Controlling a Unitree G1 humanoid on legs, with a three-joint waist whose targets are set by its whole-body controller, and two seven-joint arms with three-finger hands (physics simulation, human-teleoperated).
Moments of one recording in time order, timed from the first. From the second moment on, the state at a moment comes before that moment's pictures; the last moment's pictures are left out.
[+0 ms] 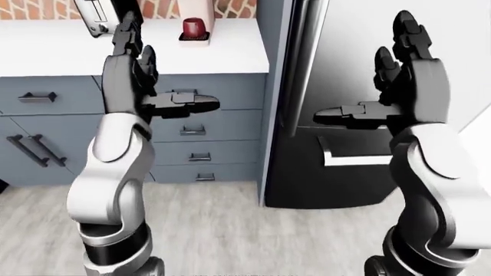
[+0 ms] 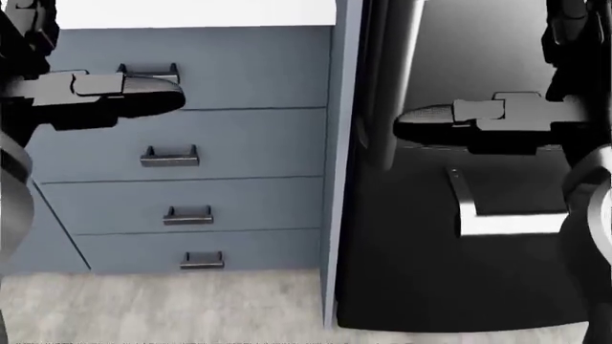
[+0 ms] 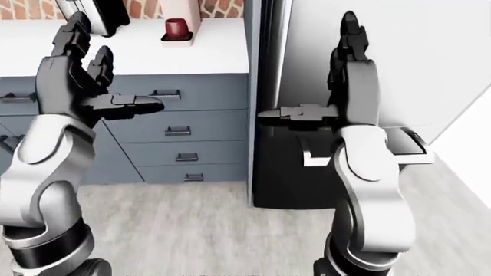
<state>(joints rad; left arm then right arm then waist) -0.68 0.23 0.18 -0.47 -0.21 0.83 0.16 -0.62 -0.23 -0.17 -0.73 0.02 1.06 -0.09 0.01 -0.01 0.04</state>
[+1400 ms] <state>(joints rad) -0.89 0.46 0.26 -0.53 -0.57 1.04 0.37 -0.92 -0.39 -0.31 -0.87 0.33 1.39 -0.25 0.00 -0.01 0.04</state>
